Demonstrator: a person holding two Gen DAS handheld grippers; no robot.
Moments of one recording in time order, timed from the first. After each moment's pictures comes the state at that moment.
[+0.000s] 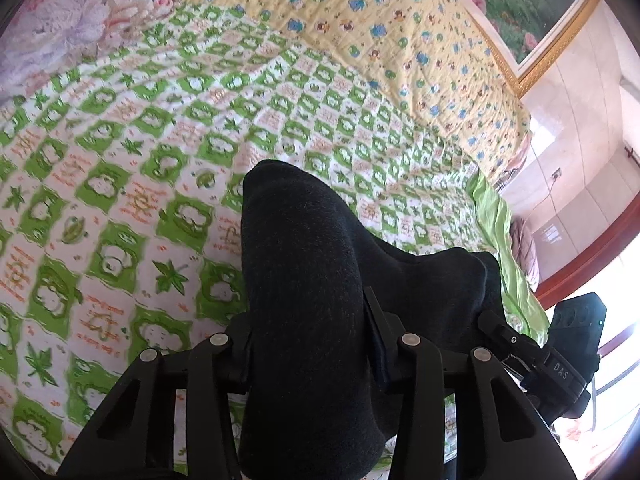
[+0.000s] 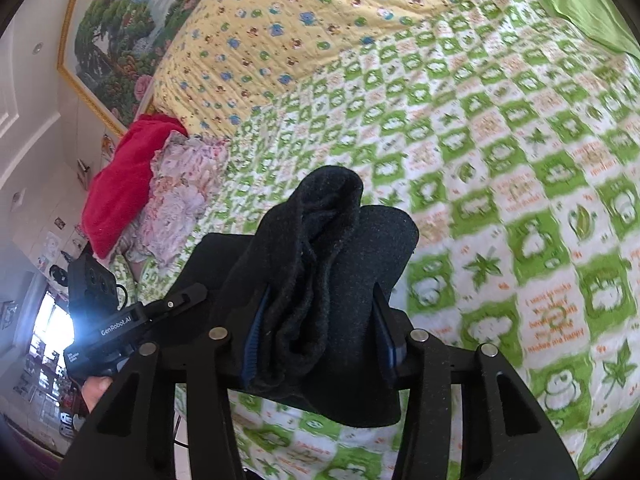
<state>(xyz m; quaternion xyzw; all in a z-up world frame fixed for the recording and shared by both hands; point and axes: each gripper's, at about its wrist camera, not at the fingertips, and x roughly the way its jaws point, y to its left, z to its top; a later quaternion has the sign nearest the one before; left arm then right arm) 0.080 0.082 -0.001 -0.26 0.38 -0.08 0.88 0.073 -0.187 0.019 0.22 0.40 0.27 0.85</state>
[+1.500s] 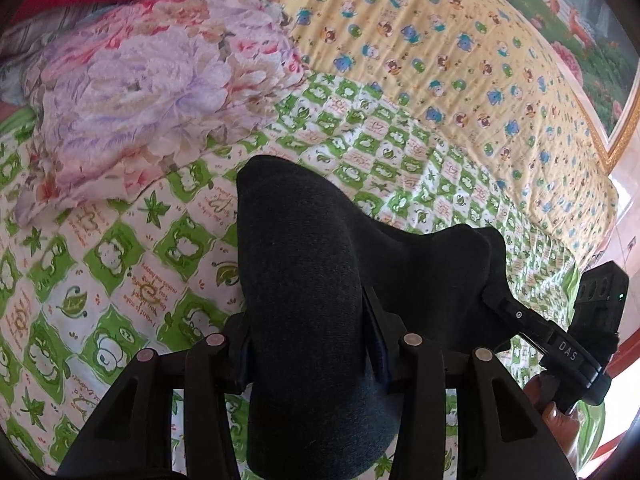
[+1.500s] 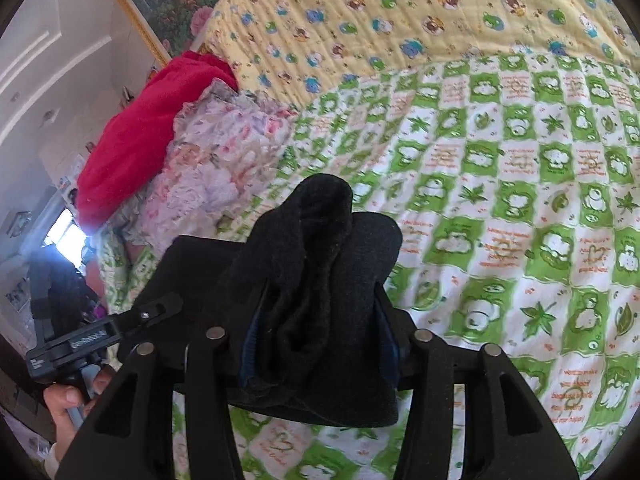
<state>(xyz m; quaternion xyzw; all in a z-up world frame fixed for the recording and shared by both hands) 0.150 0.239 0.001 -0.26 0.35 0.10 0.90 0.243 0.005 0.003 0.10 0.39 0.38 0.83</state>
